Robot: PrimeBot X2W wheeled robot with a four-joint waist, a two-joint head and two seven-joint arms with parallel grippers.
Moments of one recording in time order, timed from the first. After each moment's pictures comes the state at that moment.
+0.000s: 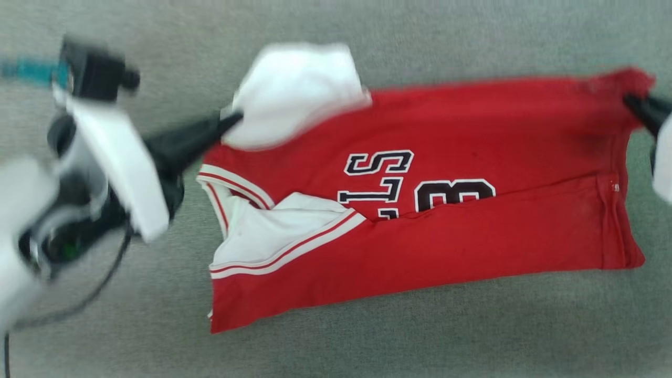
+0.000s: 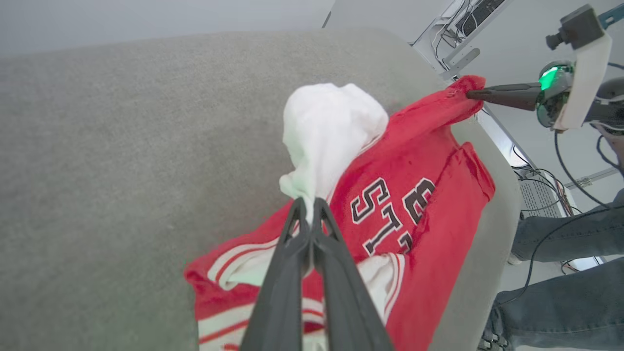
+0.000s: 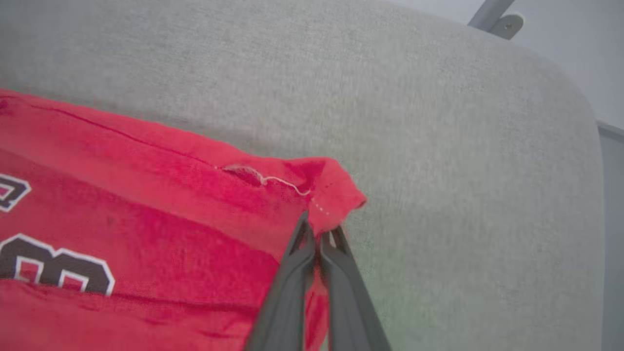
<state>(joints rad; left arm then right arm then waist) -1.04 0.93 -1.09 0.01 -1.45 -0.13 0.15 -0.60 -0.59 0.11 0.03 0.57 0.13 0.80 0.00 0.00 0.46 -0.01</state>
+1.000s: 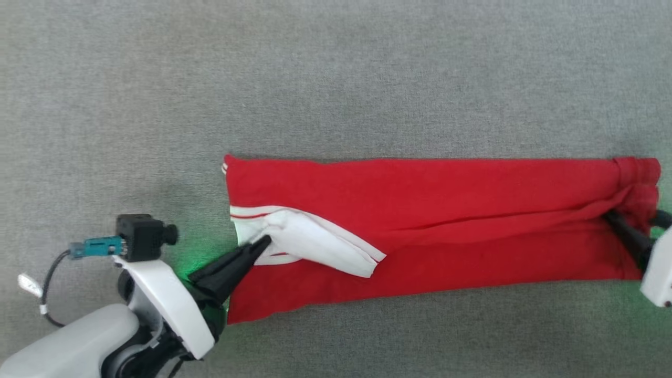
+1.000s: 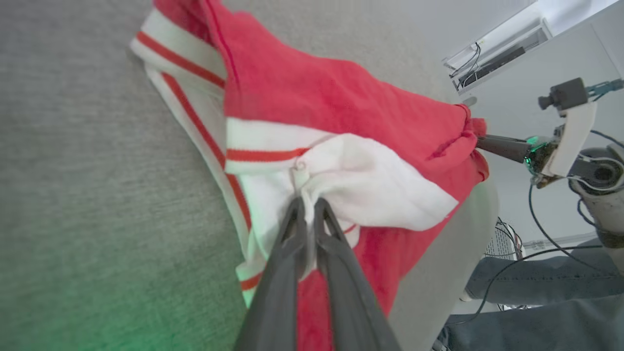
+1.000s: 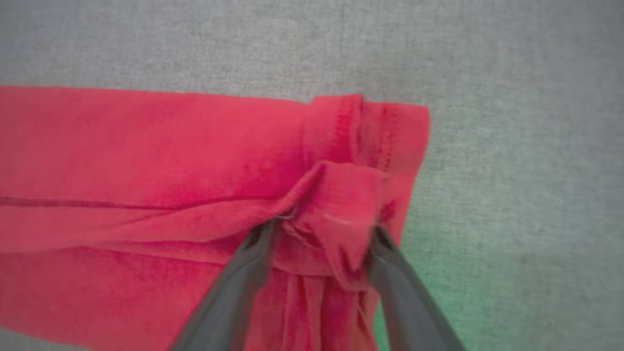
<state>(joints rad) -0.64 0.86 -1.20 0.02 -1.43 -0.13 -0.24 -0.17 -0.45 -0.11 -0.09 0.58 0.13 0.72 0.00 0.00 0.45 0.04</state>
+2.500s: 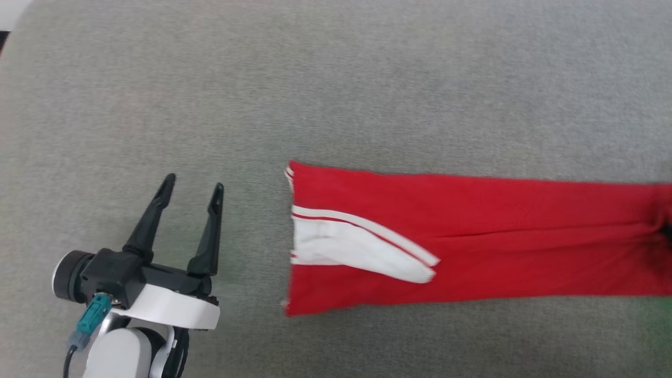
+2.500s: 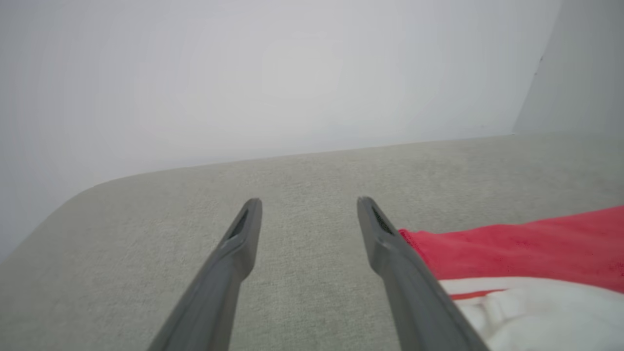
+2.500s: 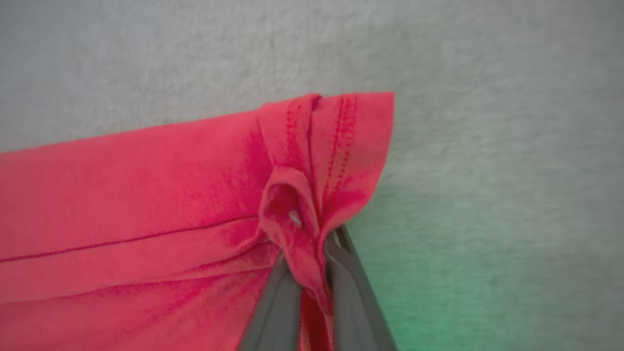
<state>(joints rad) -0.15 0.23 -0.14 0.03 -0.22 -0.13 -0.26 -0.21 -0.43 -0.26 0.17 0.59 0.13 0.76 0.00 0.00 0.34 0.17</state>
